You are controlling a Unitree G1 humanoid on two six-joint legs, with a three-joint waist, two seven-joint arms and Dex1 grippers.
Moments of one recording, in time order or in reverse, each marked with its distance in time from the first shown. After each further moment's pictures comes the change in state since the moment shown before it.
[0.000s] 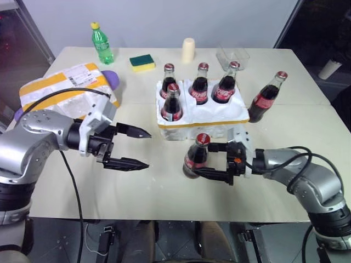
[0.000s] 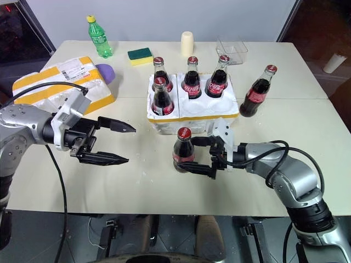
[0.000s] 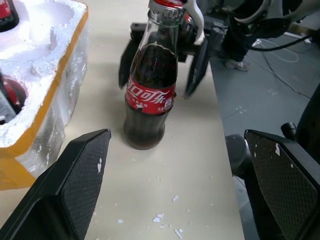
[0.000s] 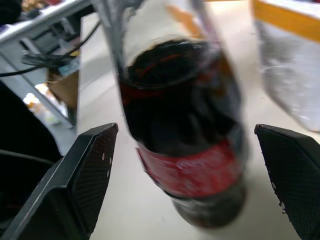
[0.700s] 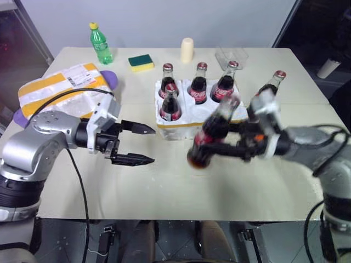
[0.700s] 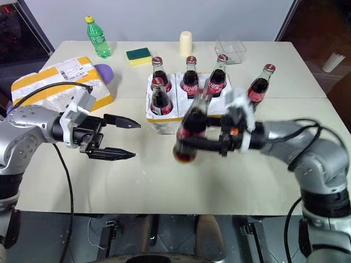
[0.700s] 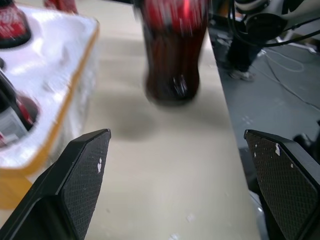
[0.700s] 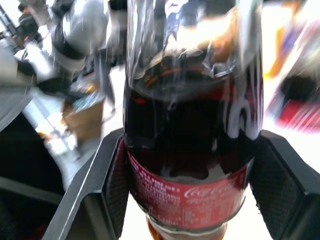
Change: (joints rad) left arm -0.038 -0.065 -0.028 0.055 0.005 -0.054 0.060; right arm -0.302 -0.051 -0.250 0.027 0.288 0.170 -0.047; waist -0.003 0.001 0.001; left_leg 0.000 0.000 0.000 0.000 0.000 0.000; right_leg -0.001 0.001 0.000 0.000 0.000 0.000
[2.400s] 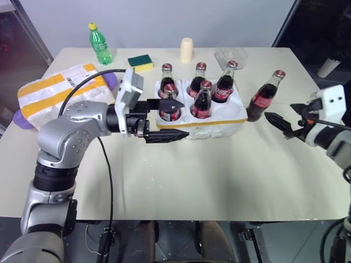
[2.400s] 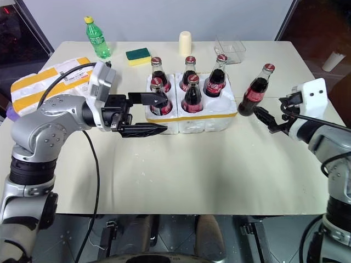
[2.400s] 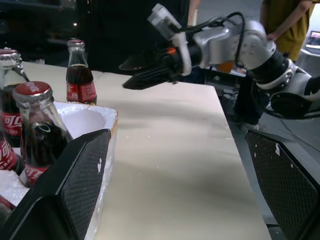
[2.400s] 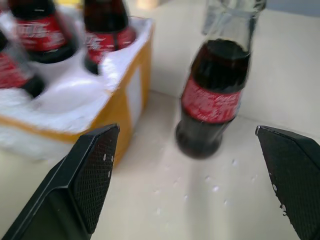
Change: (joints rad) left arm -0.149 -0.247 -0.044 0.008 -0.070 0.037 0.239; right arm 0.250 0.027 -0.254 0.158 -0.517 -0.060 -0.366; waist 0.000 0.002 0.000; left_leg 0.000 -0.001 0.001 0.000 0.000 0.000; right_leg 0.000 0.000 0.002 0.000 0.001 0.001
